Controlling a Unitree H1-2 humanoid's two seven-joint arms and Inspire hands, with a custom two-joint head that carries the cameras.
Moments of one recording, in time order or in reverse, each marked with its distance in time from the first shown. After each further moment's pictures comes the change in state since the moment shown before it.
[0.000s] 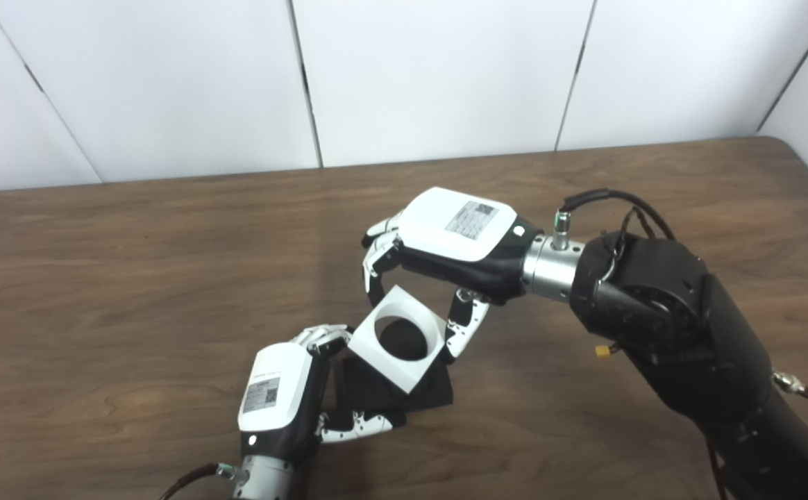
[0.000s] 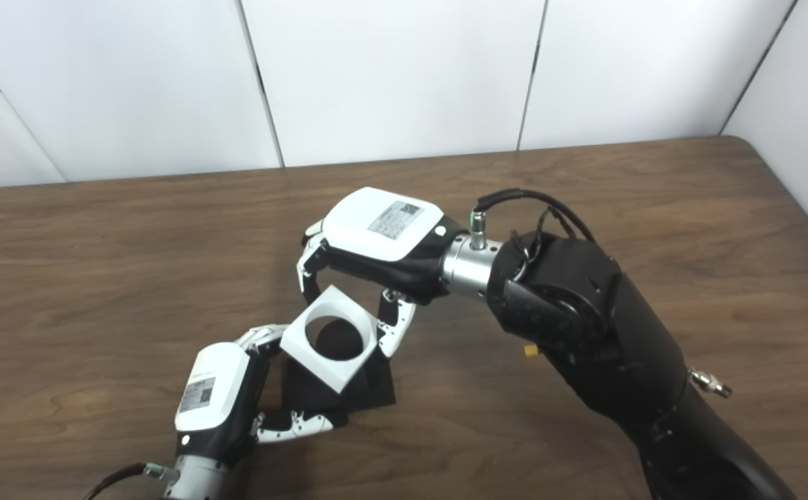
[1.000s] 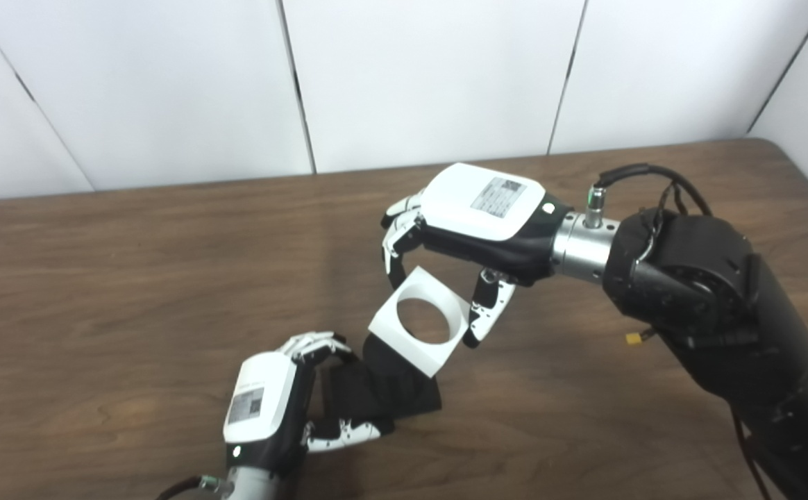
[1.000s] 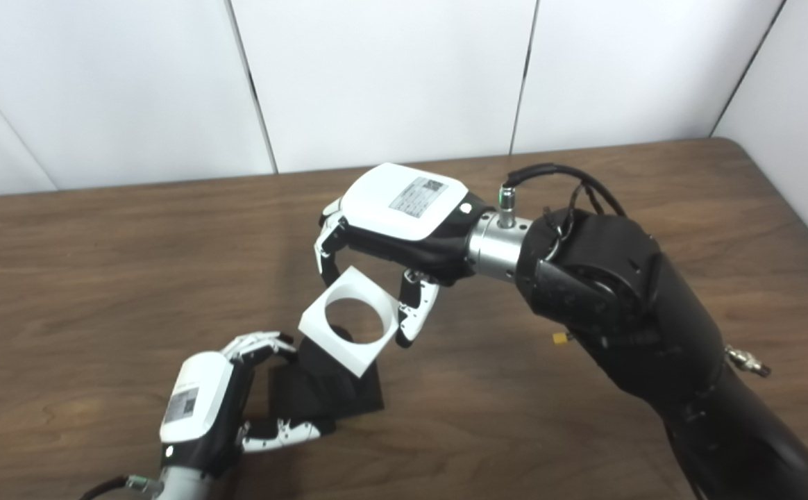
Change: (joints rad) left arm 0.013 0.011 0.024 -0.009 -0.026 -0.019 -0.005; right arm -0.038 -0.084 -0.026 -0.085 0.049 0.069 0.032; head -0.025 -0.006
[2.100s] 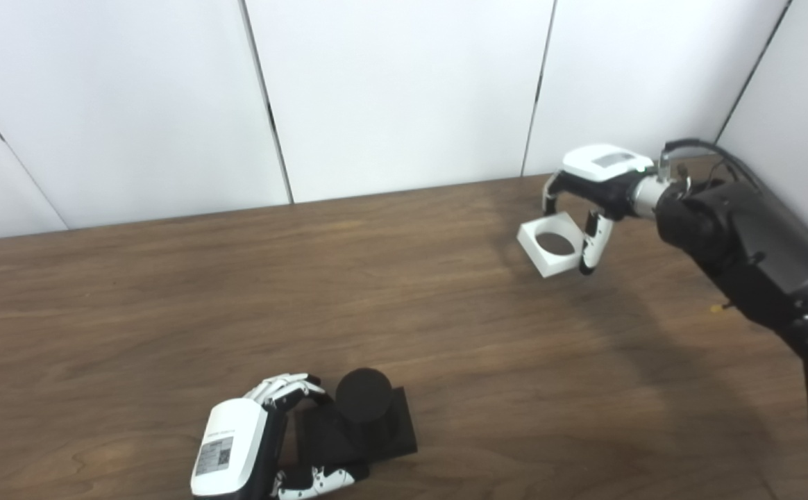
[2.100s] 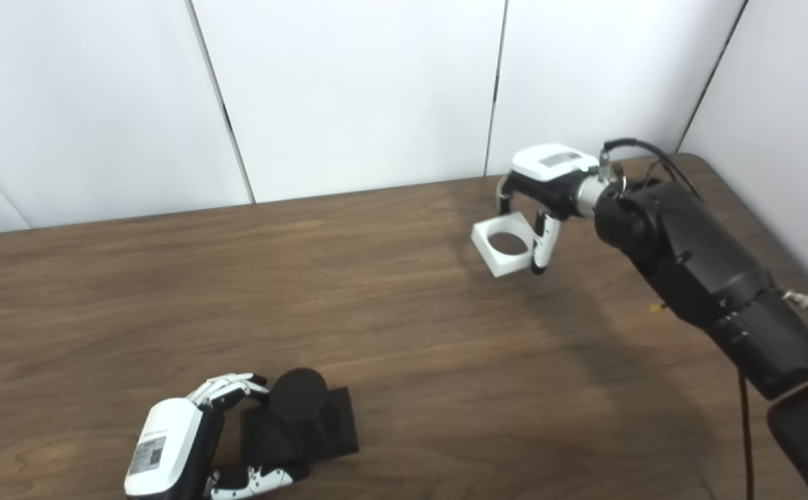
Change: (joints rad) left arm 0.025 0.037 0.028 -0.003 -0.012 -0.062 0.015; right arm -0.047 -0.299 -0.044 0.569 -0.044 -0.011 -0.282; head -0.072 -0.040
